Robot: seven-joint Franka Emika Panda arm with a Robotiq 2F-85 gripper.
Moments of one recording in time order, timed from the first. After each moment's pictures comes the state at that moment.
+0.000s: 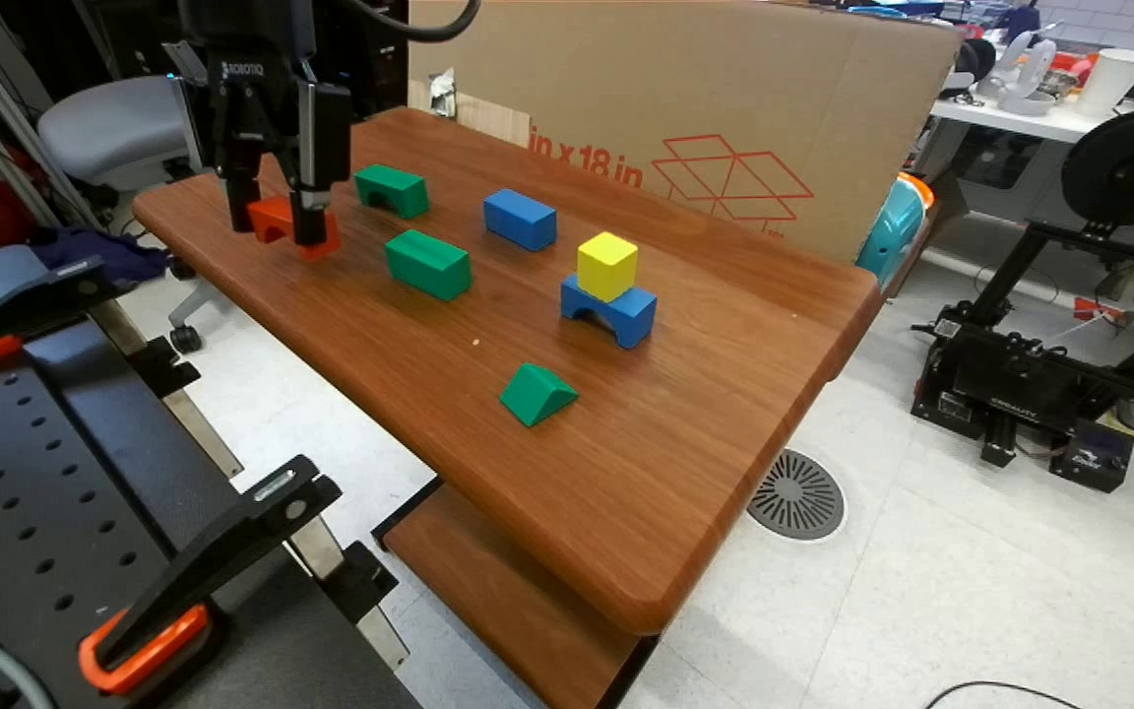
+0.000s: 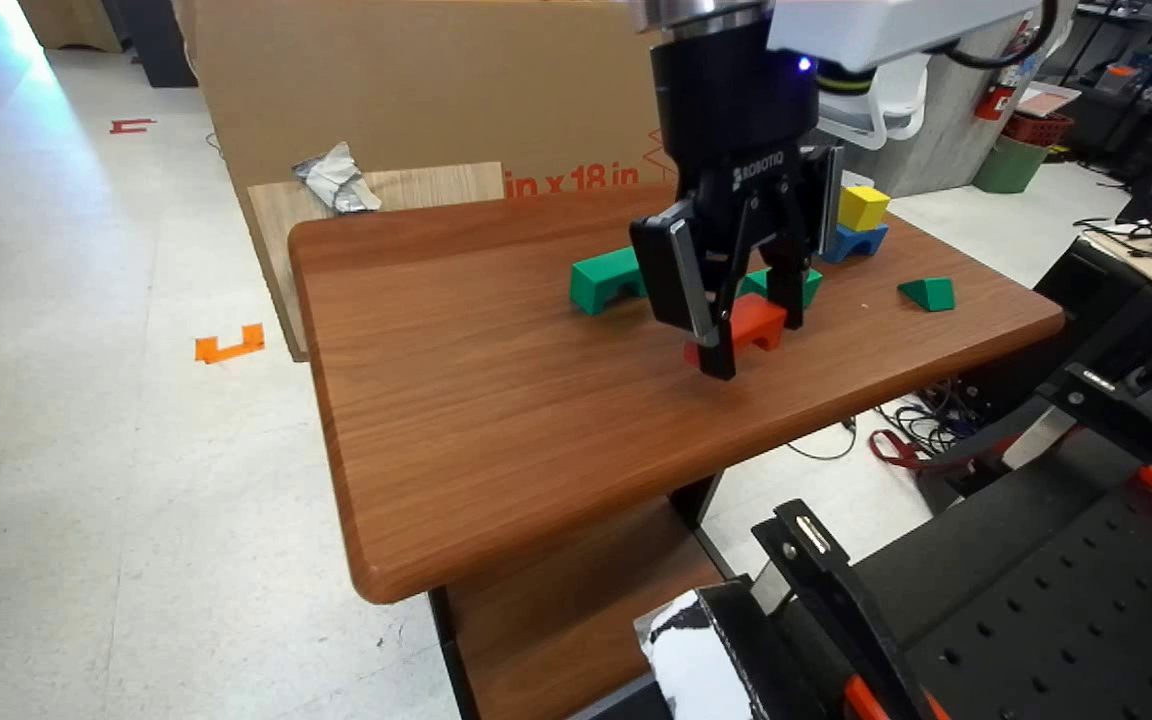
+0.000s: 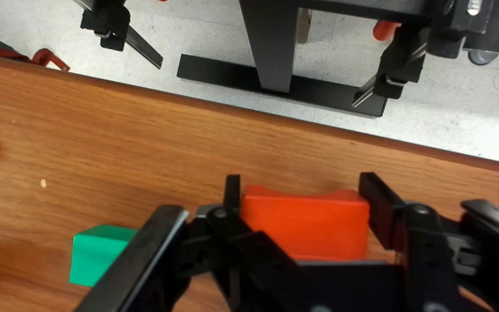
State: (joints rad) arm 0.19 0.48 0.04 -2.15 -0.21 2.27 0.14
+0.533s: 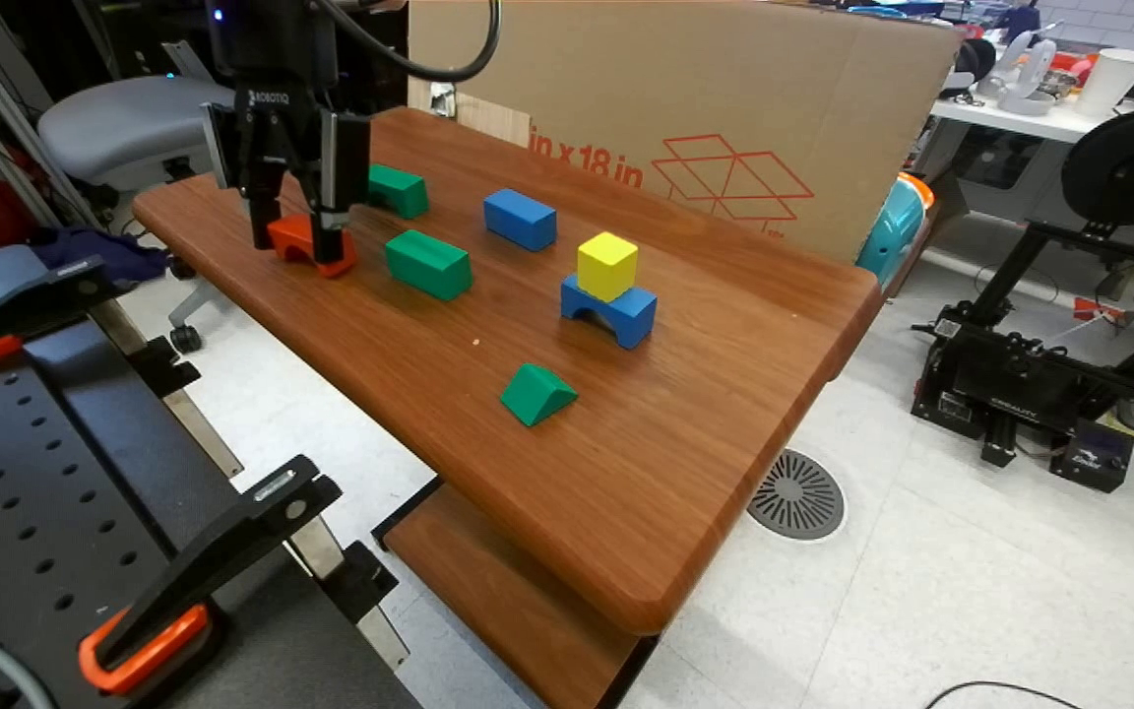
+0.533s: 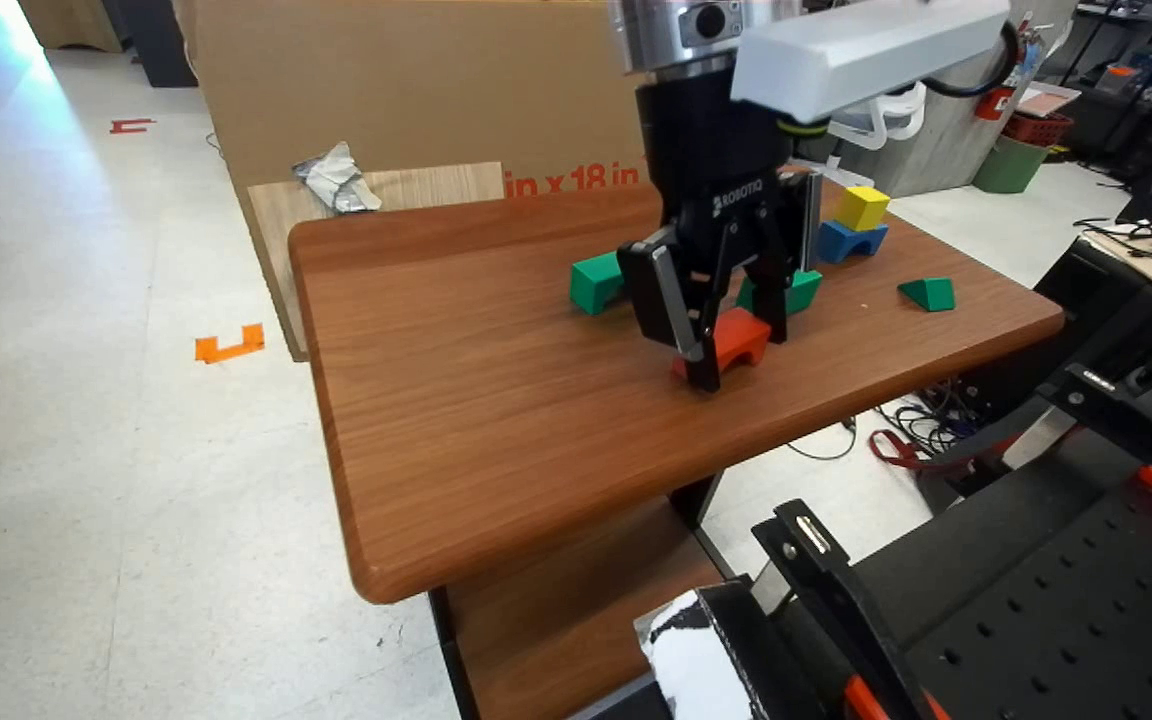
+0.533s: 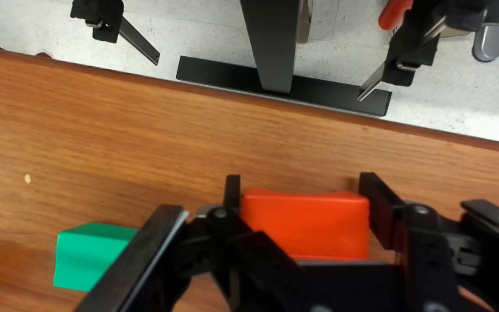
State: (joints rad) arm 0.19 0.54 0.03 -2.10 -0.21 2.27 0.15
